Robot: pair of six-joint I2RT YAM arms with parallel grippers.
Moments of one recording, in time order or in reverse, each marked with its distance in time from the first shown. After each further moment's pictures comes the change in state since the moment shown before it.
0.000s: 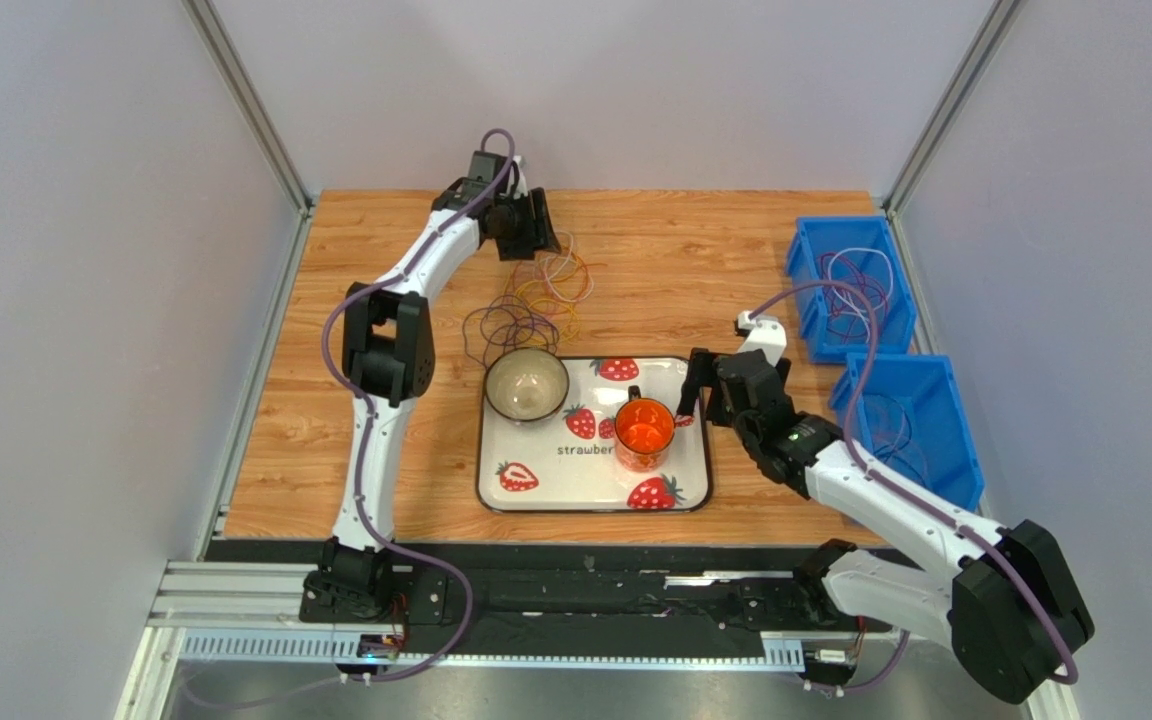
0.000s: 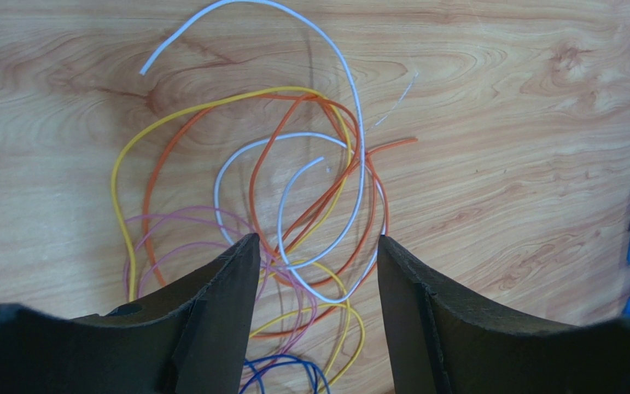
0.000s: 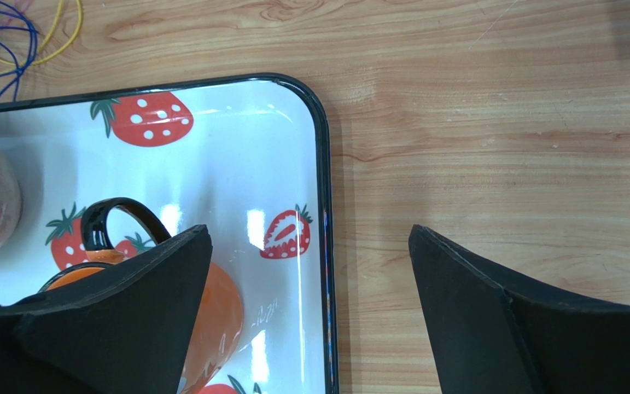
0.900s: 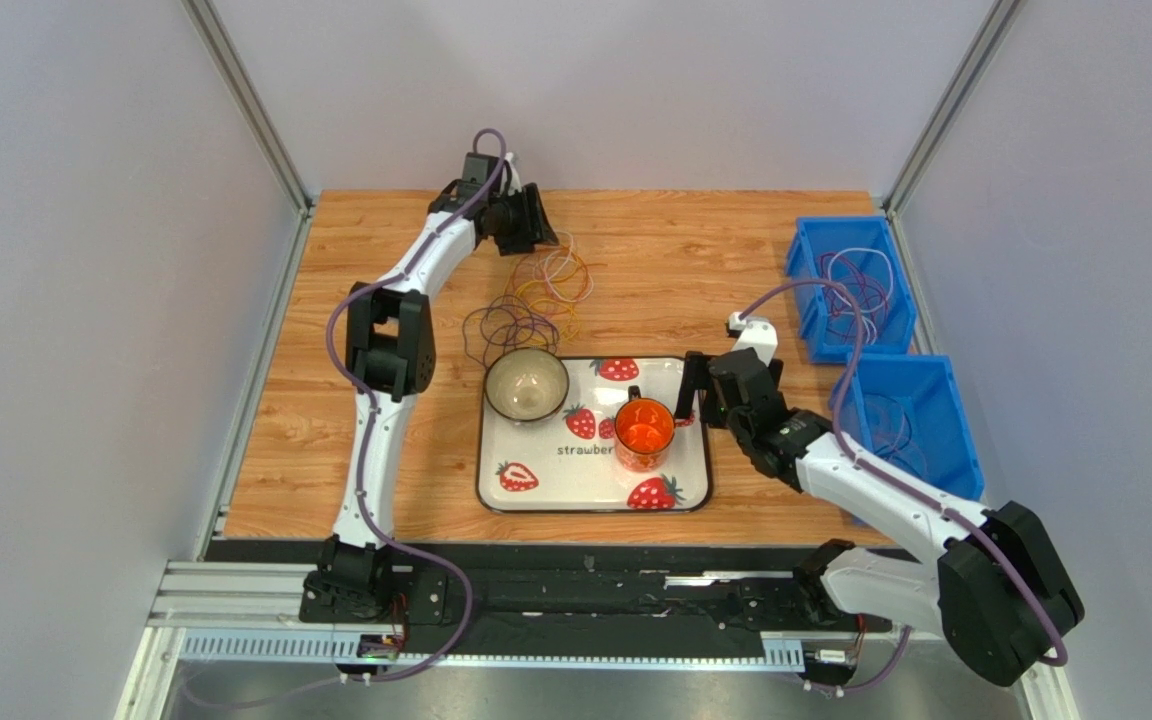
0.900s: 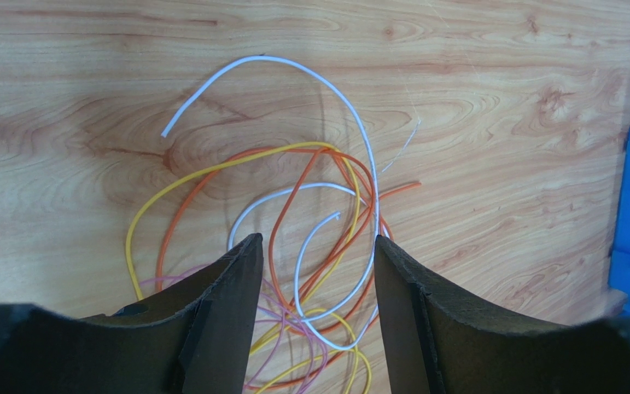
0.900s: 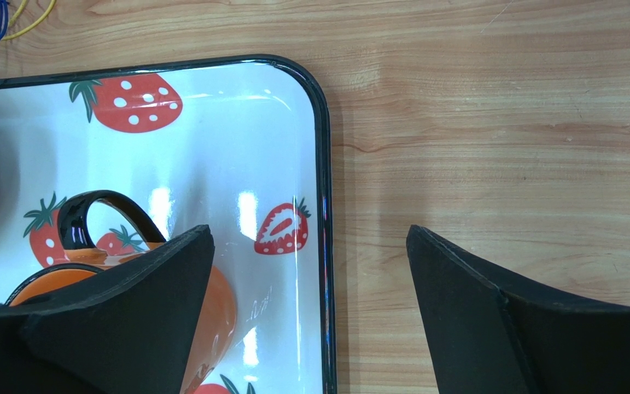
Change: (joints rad) left arm 0.029 0.078 0.059 0.080 0.048 -0.036; right arm 0.000 0.068 0.011 -0.001 -0.016 -0.007
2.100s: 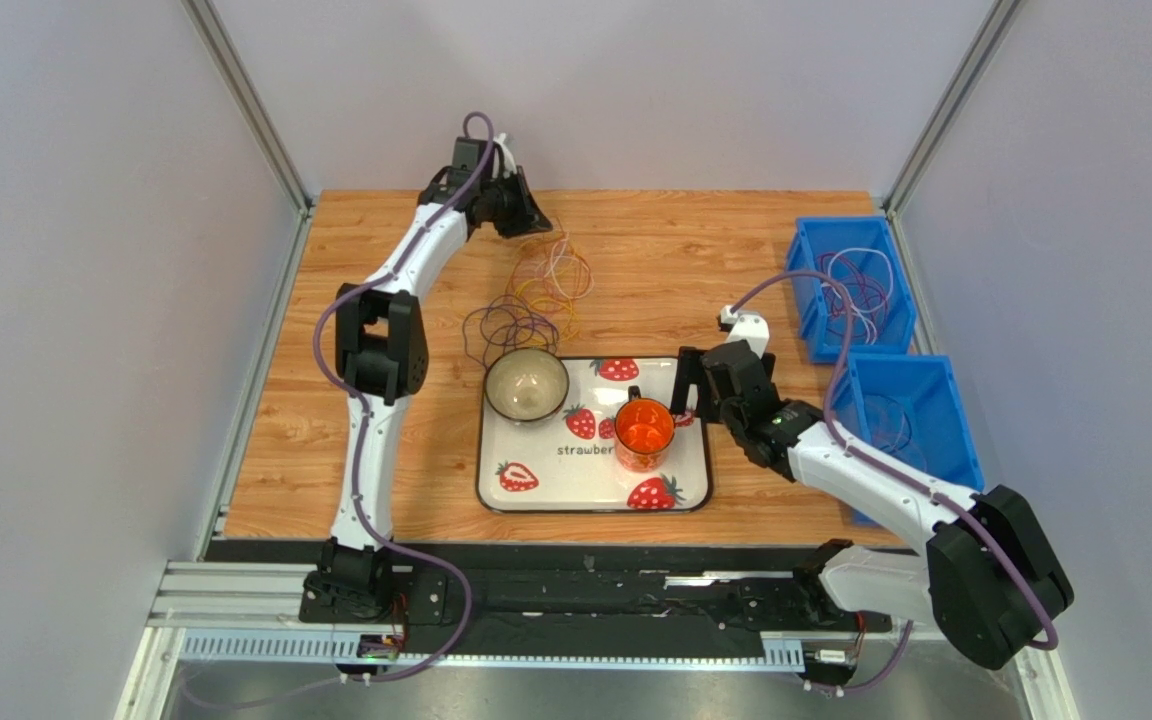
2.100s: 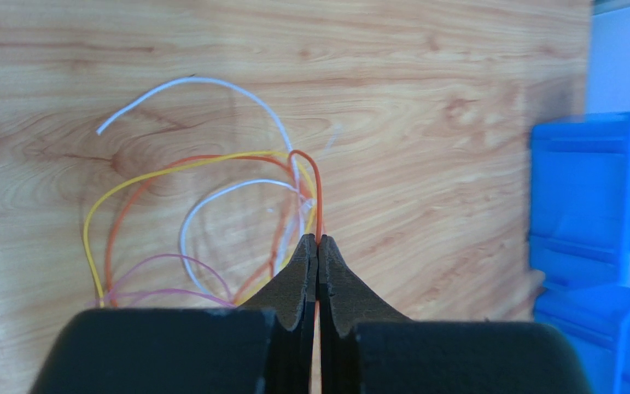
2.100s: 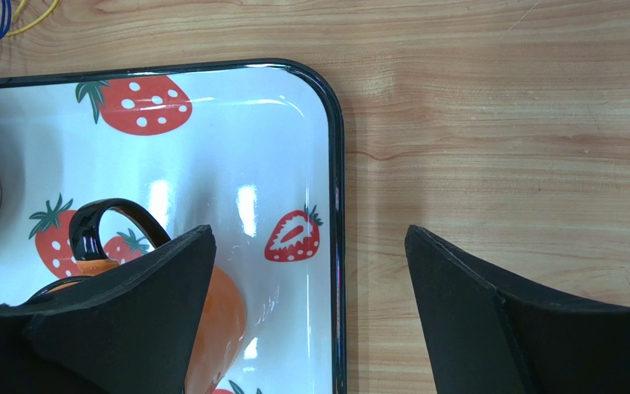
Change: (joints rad) left arm 0.008 -0.056 -0.011 0.027 0.071 -0.064; right arm 0.000 0.058 0.046 -0.007 -0.017 -0.009
